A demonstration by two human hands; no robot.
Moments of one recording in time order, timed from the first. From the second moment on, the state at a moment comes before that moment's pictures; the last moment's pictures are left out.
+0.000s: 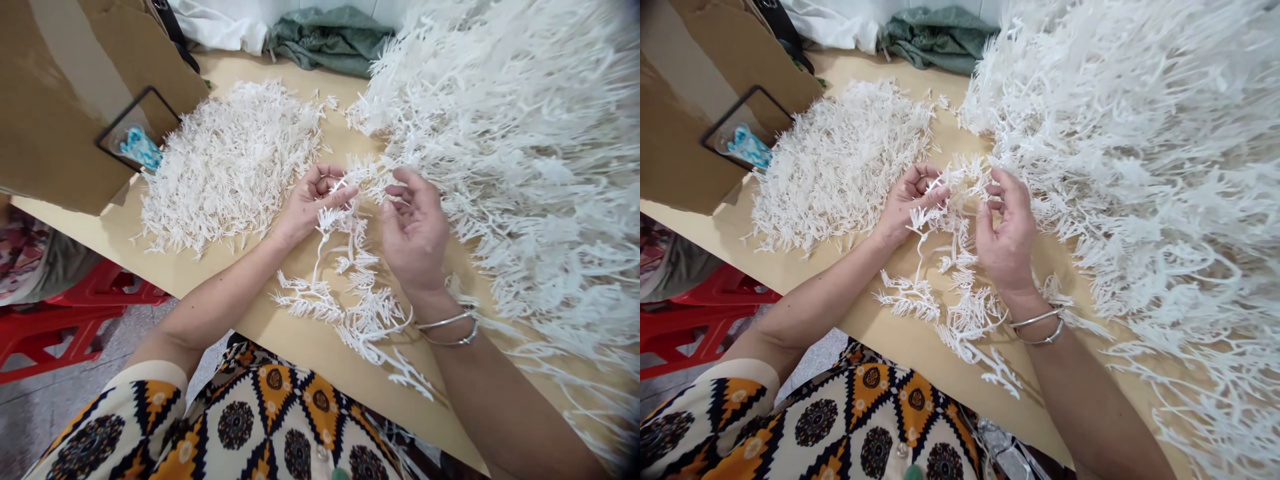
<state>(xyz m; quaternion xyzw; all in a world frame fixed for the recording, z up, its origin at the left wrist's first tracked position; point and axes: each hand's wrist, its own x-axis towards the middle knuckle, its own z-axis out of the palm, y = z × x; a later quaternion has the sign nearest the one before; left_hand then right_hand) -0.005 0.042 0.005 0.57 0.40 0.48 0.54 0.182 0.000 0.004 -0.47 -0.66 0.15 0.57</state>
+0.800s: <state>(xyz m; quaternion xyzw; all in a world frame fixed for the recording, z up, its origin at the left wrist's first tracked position) 0.001 0.027 0.023 0.49 0.33 0.50 0.63 0.164 -0.021 0.025 -0.42 -0.75 0.05 0.51</state>
